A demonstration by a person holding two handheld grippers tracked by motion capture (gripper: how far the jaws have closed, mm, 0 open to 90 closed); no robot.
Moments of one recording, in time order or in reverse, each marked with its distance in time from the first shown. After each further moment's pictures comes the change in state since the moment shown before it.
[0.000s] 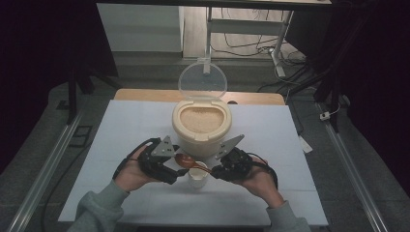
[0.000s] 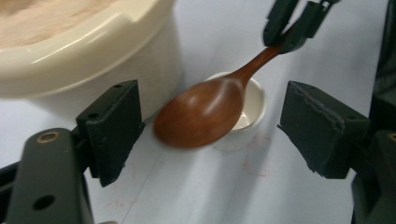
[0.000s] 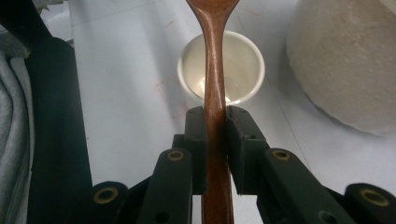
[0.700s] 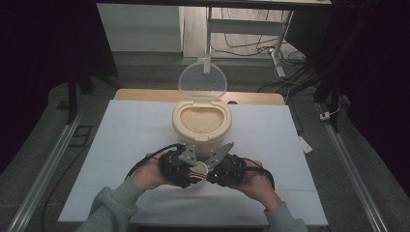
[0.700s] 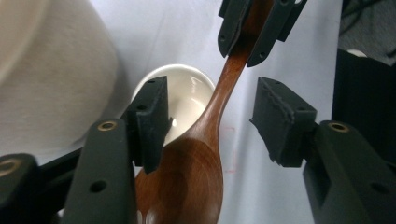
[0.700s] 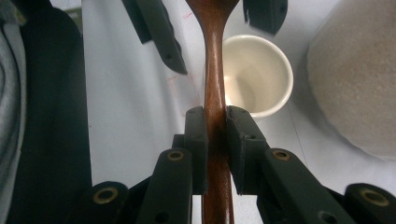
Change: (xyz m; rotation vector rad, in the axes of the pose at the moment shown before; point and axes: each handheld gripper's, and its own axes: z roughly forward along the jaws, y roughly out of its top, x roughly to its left) left arm -0.010 0.022 0.038 0.167 -0.179 0.105; right arm 0.019 0.010 0.007 0.050 -0.012 -0.156
